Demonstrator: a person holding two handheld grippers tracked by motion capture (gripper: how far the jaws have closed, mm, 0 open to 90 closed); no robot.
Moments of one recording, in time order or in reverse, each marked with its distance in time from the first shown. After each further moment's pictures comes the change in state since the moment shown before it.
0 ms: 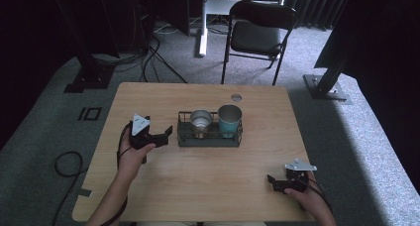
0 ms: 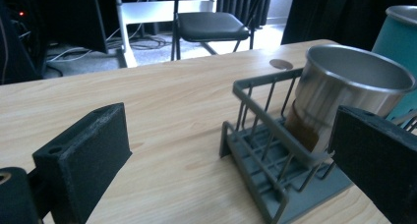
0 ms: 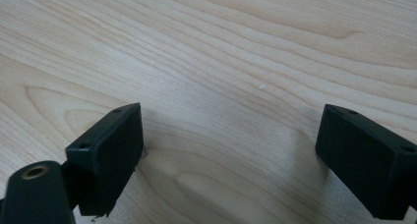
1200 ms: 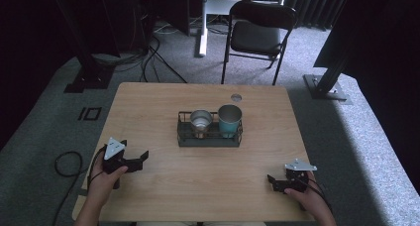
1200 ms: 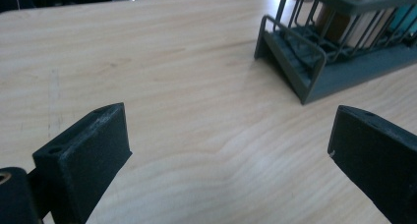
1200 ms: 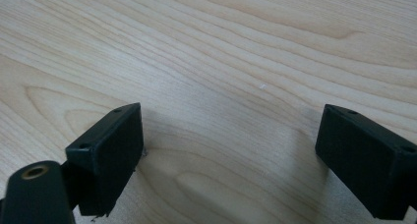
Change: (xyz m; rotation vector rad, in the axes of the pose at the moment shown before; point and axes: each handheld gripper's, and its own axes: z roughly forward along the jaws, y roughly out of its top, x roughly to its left) left arm 0.040 -0.063 -0.066 0.135 0.006 0.006; right arm 0.000 0.000 0.000 0.000 0.000 0.001
